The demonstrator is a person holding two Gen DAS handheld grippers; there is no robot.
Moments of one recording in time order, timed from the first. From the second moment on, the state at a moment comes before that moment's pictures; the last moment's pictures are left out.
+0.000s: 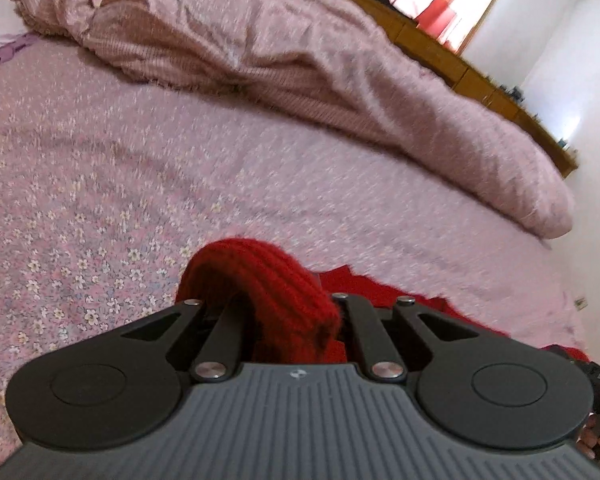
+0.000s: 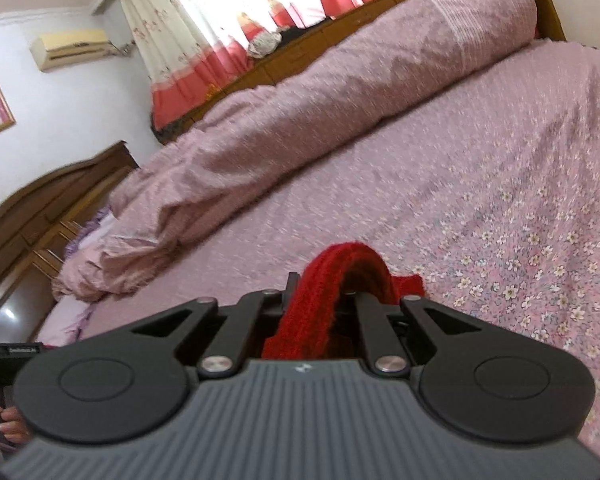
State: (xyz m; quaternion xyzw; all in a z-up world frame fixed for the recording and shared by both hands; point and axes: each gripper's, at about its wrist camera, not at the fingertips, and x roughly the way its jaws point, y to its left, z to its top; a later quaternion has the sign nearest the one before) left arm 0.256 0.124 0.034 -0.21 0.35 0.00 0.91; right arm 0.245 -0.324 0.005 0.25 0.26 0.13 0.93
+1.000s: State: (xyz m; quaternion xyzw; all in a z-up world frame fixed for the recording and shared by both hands) left arm 0.216 0.105 0.052 -0.08 0.35 0.00 0.93; right arm 0.218 -0.319 -0.006 0.21 0.26 0.09 0.94
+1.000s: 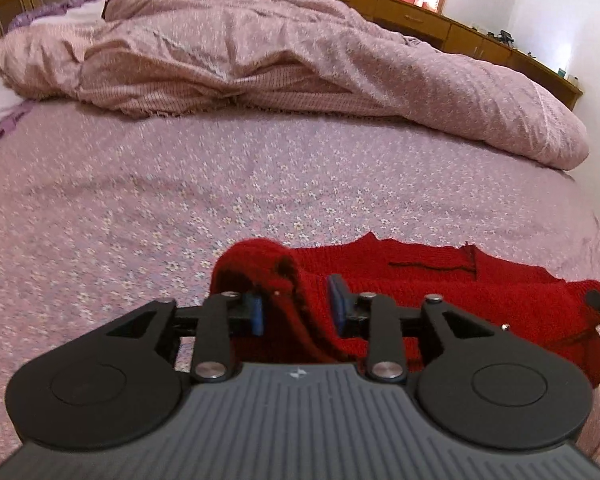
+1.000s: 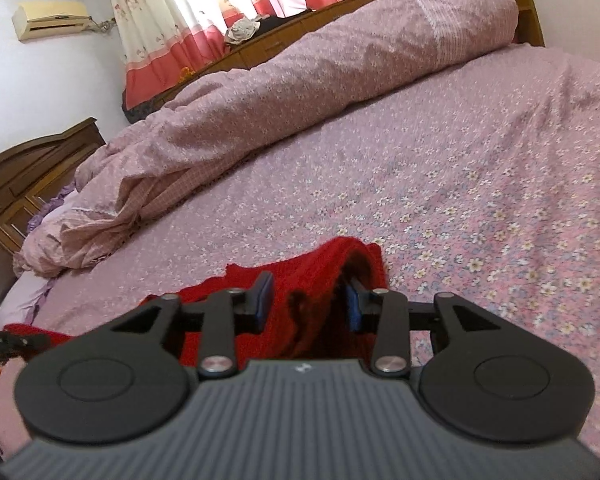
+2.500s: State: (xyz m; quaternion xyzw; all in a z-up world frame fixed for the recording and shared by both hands) left arm 0.244 0.074 0.000 0.02 0.36 0.02 0.93; right arm 0.239 -0.241 -0.021 -0.04 0.27 0.09 0.96
